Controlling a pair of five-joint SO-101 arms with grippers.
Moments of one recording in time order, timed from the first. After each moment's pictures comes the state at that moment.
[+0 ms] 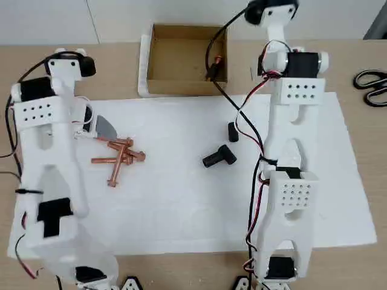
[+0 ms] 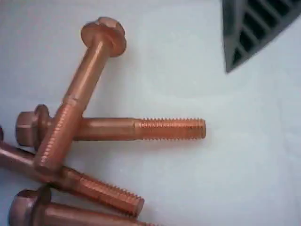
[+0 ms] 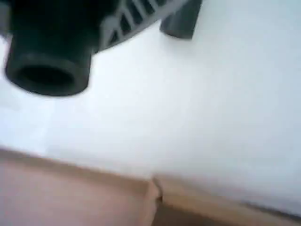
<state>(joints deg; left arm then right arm) -16.5 14.4 -18.4 99.3 -9.0 -2.4 43.3 -76.0 96.9 11.5</state>
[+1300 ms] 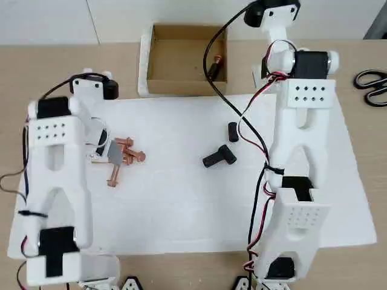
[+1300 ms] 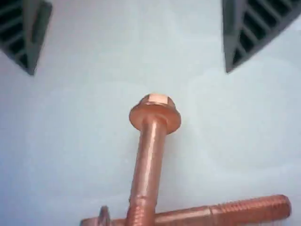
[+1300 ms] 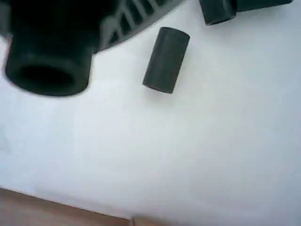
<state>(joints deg) -11.7 -3.2 7.3 94.6 -11.8 -2.5 27.5 -59.9 96.9 13.3</state>
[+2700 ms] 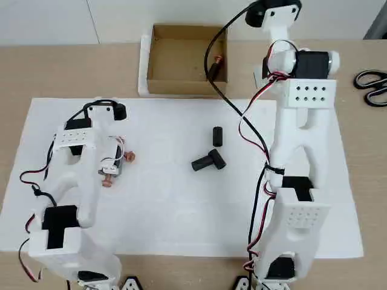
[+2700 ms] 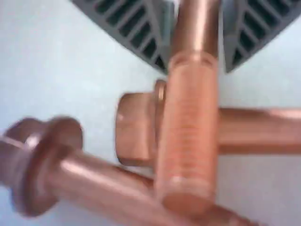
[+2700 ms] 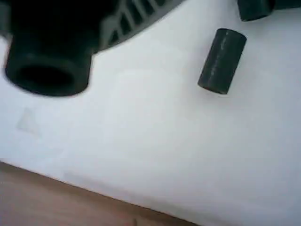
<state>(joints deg) -10.0 8.4 21.8 73.8 -4.9 -2.5 27.5 -59.9 96.9 13.3</state>
